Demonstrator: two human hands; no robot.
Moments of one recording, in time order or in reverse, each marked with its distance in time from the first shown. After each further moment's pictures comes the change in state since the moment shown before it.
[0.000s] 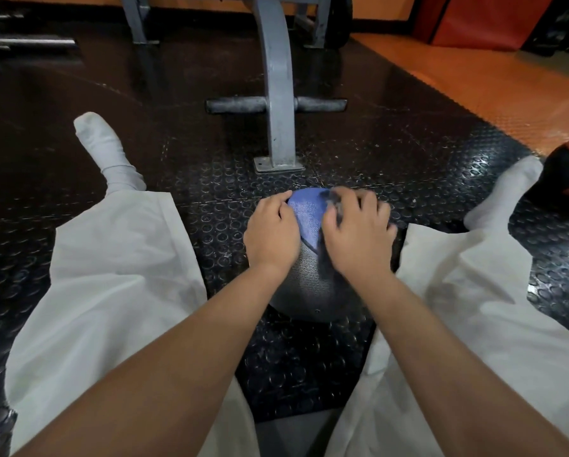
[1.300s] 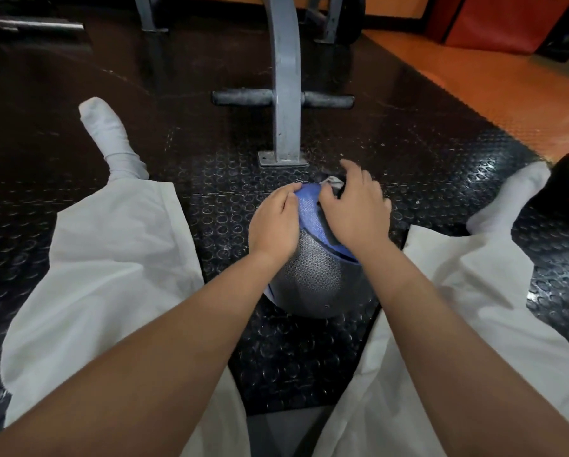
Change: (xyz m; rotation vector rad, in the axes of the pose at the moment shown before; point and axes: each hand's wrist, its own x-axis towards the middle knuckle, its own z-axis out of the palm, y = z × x) left_hand 0.005 -0.001 0.001 -0.102 -0.125 0.036; right_hand 0.038 -0.004 -0.002 0.120 -0.143 0.012
